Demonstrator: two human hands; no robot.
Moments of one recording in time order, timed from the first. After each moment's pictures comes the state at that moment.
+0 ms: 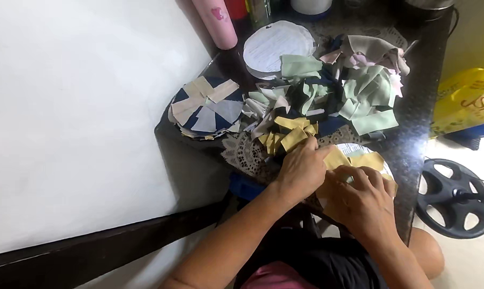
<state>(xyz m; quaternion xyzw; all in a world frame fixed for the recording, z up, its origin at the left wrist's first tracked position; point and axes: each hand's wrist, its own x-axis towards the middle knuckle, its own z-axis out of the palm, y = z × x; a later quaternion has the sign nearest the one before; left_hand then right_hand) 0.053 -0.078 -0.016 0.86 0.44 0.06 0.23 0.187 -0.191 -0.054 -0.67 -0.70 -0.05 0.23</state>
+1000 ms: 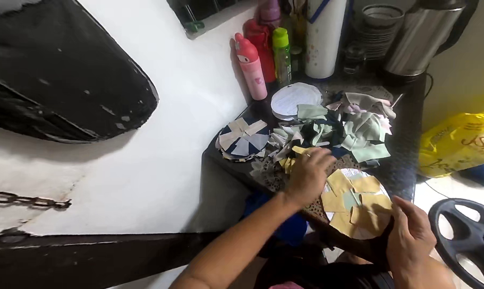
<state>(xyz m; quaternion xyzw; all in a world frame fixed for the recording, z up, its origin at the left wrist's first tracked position) 0.034 -0.074 -0.003 0.89 0.34 0.28 0.11 0.218 -0.224 -0.074 -0.65 -0.40 0.04 0.64</state>
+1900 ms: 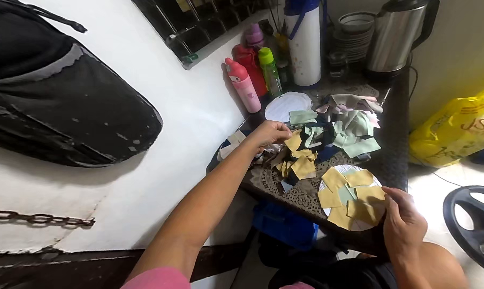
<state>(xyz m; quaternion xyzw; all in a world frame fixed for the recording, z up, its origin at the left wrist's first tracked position) -0.007 0.037 0.077 0.72 0.48 0.16 0.48 0.217 -0.223 -0.075 -0.66 -0.39 0.03 0.64</state>
